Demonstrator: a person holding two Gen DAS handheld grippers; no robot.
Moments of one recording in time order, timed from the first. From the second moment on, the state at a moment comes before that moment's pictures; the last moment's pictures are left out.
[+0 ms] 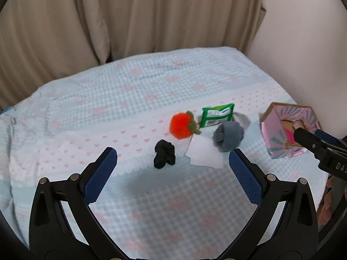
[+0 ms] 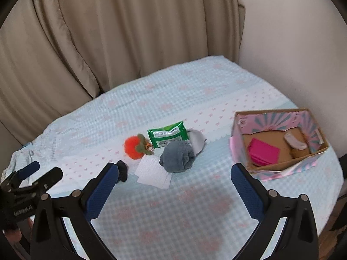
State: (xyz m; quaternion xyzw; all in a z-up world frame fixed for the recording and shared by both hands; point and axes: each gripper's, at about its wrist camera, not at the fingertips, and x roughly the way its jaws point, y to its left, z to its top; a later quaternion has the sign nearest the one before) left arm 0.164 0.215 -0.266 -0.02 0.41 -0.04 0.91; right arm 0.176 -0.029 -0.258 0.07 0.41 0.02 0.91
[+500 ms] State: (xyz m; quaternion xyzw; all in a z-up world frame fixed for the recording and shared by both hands) left arm 0.250 0.210 -0.421 -0.02 0.43 -0.05 0.90; right arm 0.278 -0.001 -0.399 0.07 0.43 -0.02 0.90
